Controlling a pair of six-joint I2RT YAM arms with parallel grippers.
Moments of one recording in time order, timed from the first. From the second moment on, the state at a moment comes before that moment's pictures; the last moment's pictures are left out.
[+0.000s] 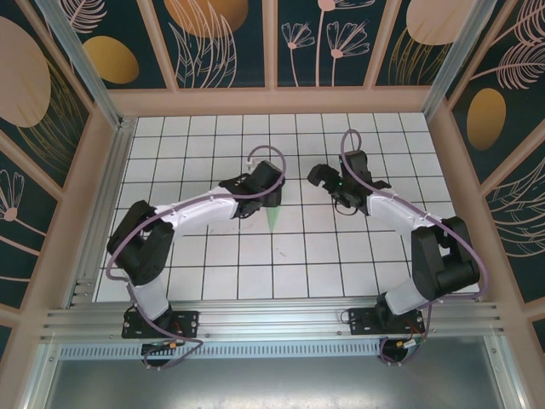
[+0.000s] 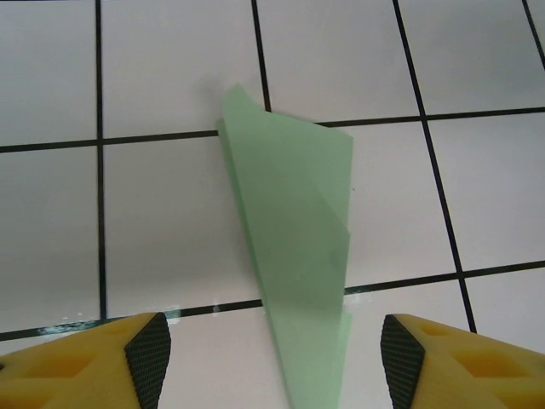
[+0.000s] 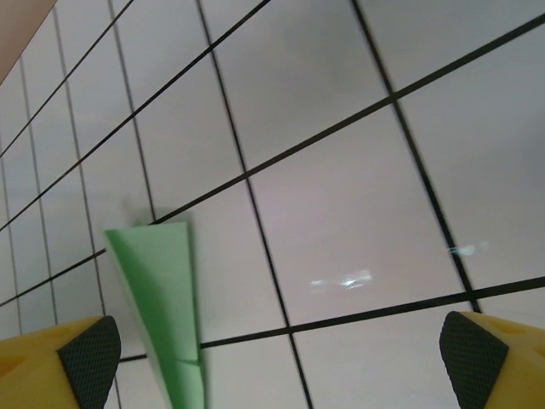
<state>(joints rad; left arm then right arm) -0.79 1.82 1.27 -0.41 -0.34 -0.63 0.34 1.51 0.90 -0.19 -0.12 0.83</state>
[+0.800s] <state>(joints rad) -0.85 2.21 1.67 -0.68 -0.56 -0.64 0.29 1.51 0.81 -0.14 -0.14 0.91</state>
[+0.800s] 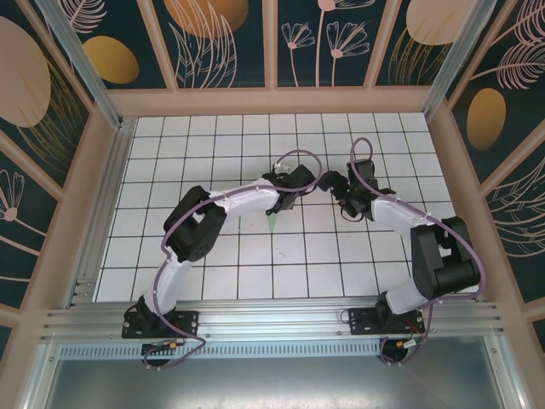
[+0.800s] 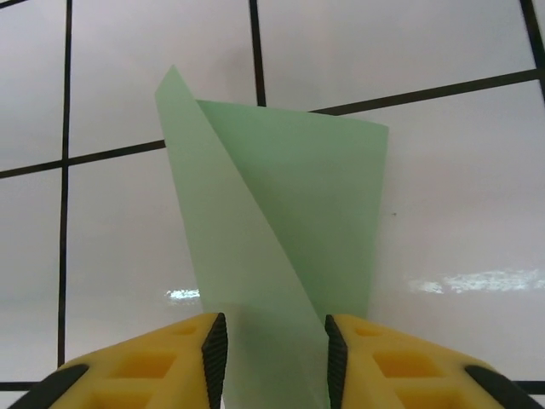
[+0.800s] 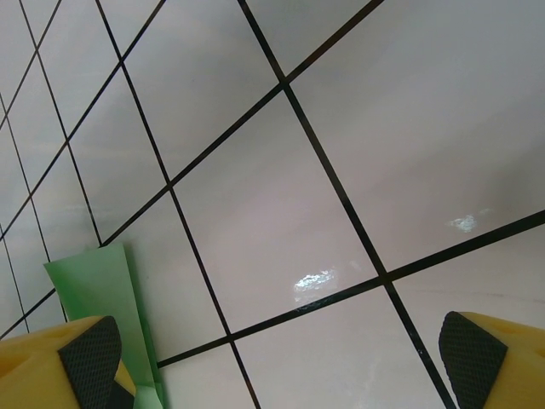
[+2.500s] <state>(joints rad) -0.61 1.76 0.68 0.50 0.11 -1.11 0.63 1.60 0.94 -0.14 -0.17 0.88</state>
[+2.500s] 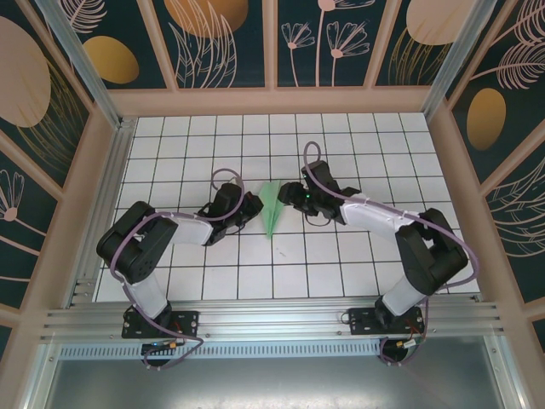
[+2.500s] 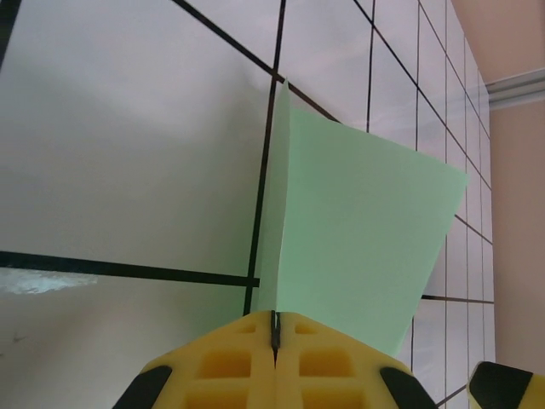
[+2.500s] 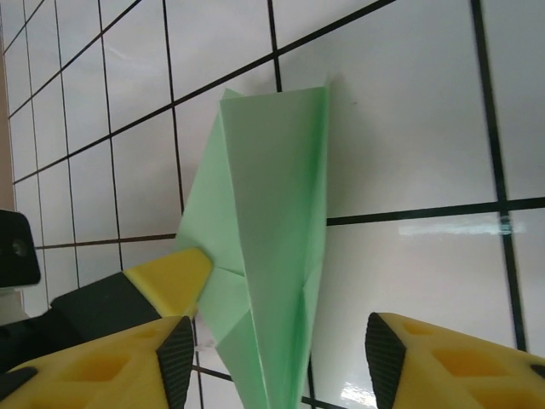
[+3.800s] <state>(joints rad) -0.59 1.74 0.63 0.55 0.12 -1.13 0.74 2.01 1.43 -0.56 0.00 0.85</state>
